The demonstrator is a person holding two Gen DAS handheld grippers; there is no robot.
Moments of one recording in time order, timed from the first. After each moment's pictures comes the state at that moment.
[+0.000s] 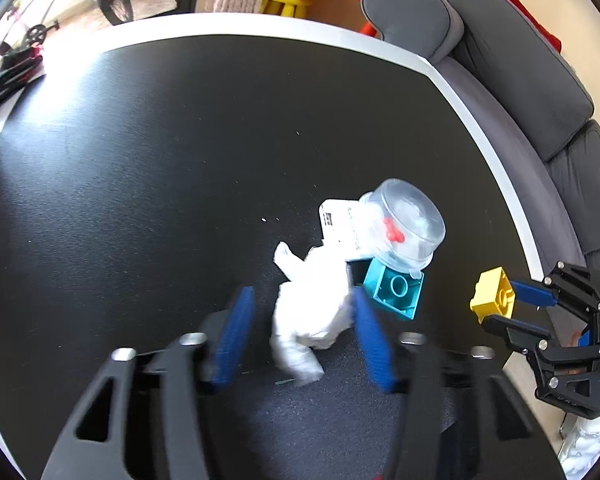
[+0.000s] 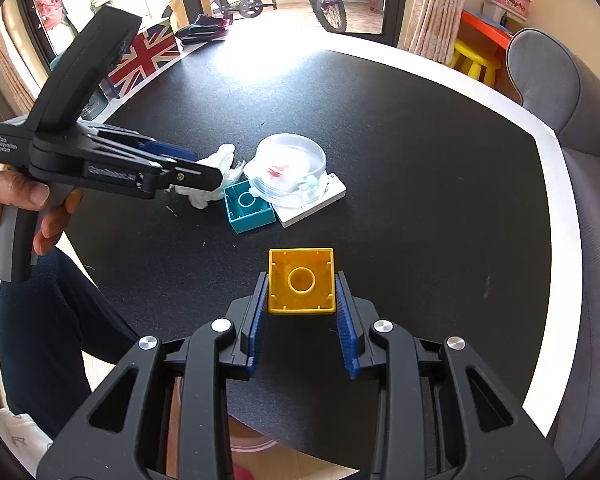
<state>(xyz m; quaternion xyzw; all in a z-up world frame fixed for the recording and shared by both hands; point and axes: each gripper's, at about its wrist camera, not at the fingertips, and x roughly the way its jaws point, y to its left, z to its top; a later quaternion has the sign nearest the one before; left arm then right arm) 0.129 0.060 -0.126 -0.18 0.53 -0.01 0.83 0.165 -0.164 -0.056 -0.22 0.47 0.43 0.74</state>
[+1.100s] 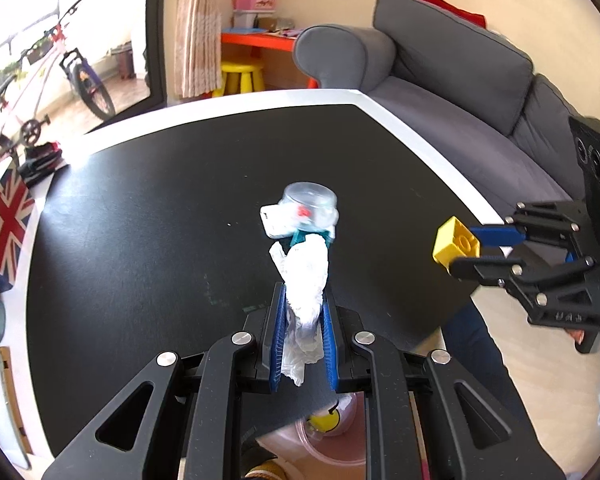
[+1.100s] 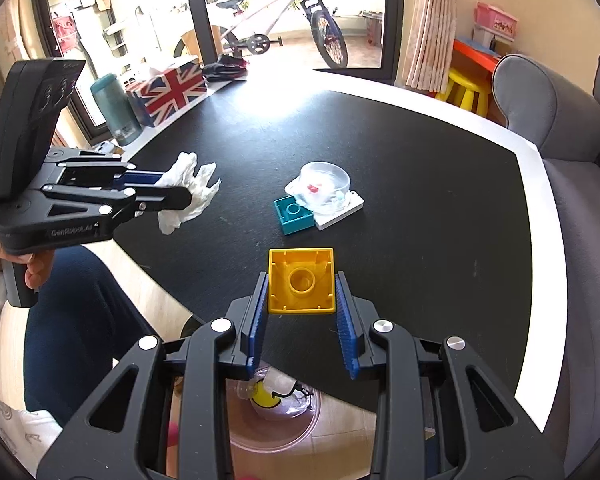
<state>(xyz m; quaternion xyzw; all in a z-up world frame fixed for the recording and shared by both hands) 0.029 0.004 -0.050 -0.06 0.43 -0.03 0.90 0.112 -0.205 -0.008 -0.18 0.42 0.45 0.77</state>
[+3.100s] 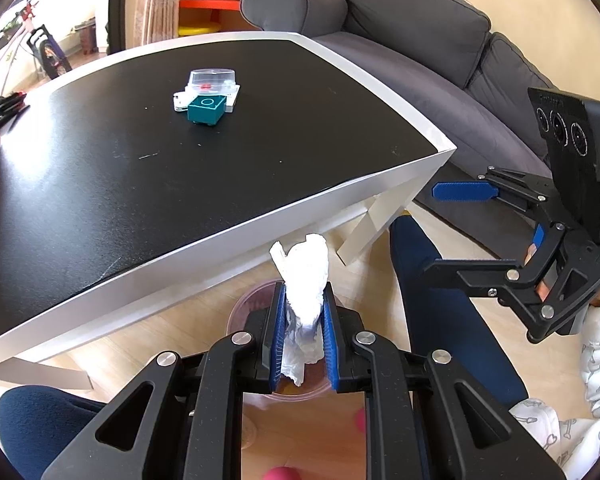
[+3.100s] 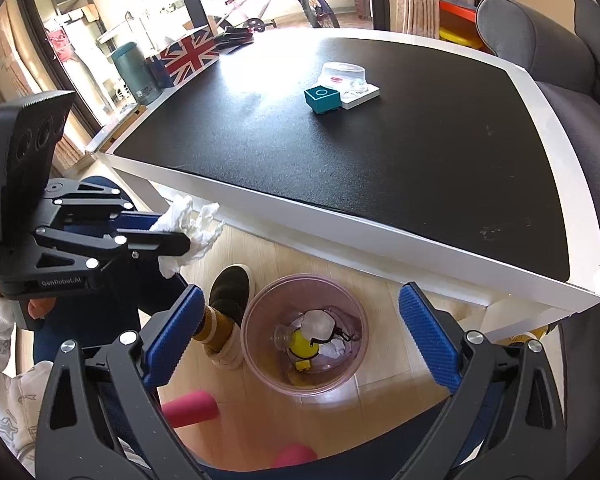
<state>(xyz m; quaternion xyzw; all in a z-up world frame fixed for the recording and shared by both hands) -0.057 -0.070 -0.112 -0.08 0.48 -0.10 0.87 0.026 -0.273 -0.059 -0.14 0.47 0.44 0.75</state>
